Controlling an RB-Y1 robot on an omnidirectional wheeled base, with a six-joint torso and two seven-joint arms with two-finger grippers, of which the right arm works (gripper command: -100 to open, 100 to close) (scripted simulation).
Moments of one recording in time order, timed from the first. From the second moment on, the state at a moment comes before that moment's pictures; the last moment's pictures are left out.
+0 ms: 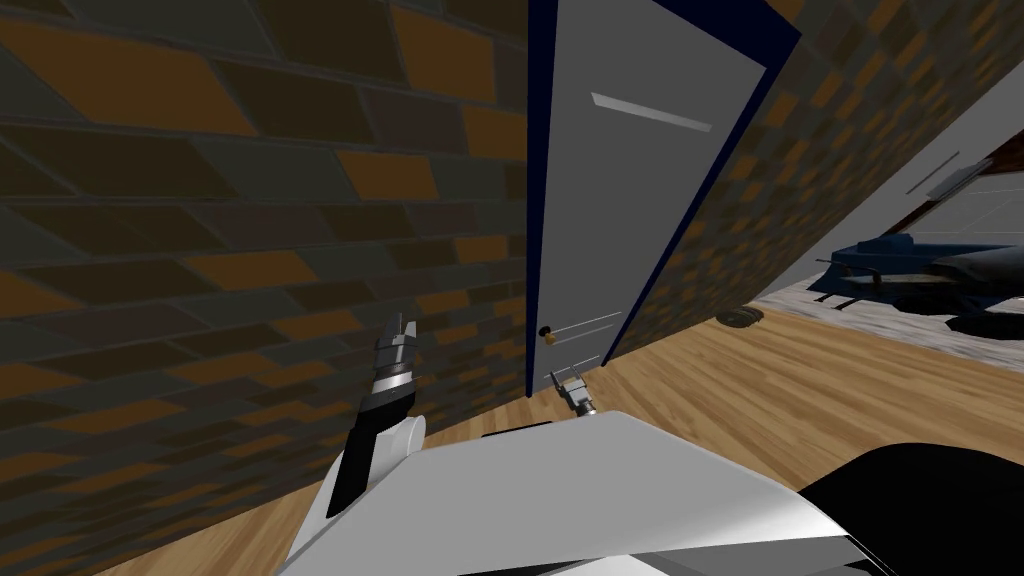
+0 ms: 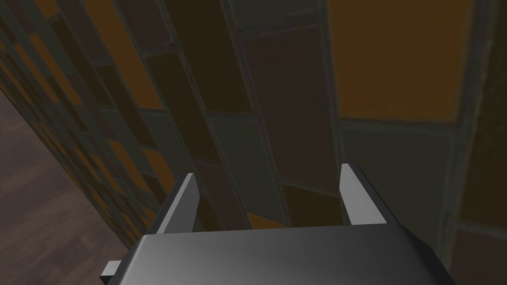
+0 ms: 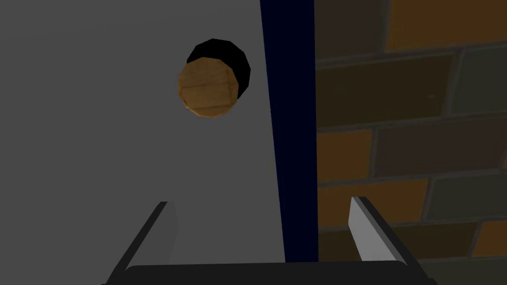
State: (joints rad) arm 0.46 -0.11 0.10 -1.26 0.19 -0.83 1.26
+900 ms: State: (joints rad) arm 0.43 -0.16 0.06 -1.13 0.17 -0.88 1.30
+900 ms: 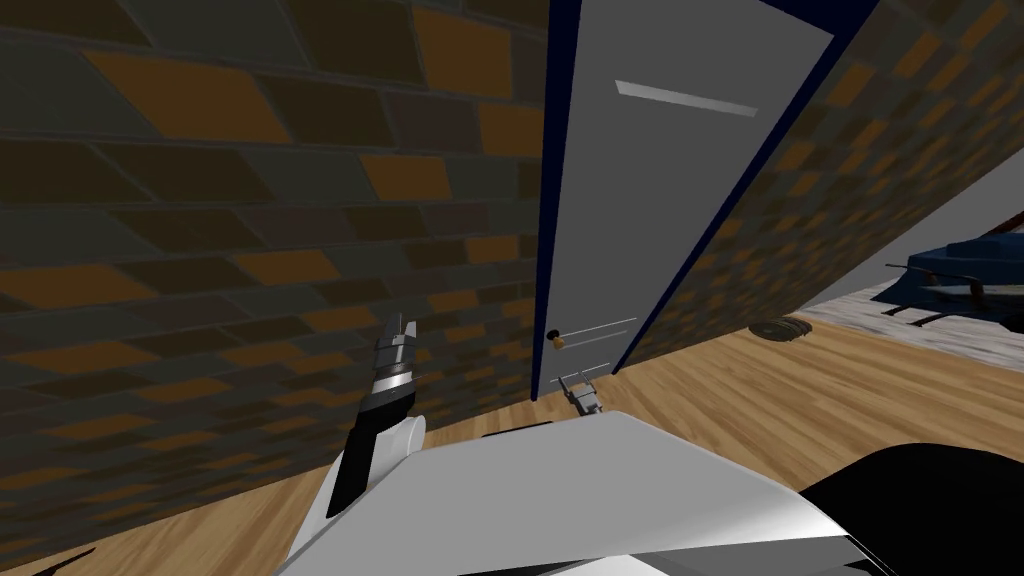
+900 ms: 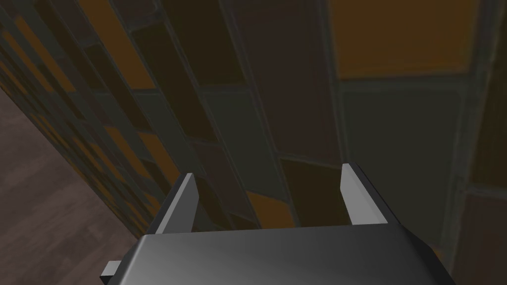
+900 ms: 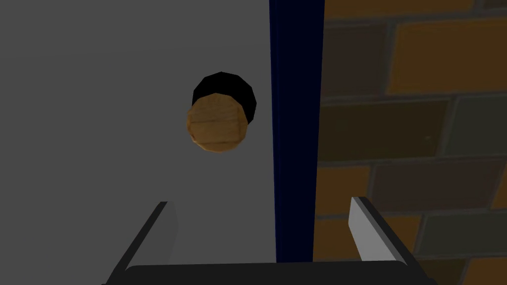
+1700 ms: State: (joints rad) arm 0.36 -0.26 -0.05 -0.97 0.10 -0.96 1.22
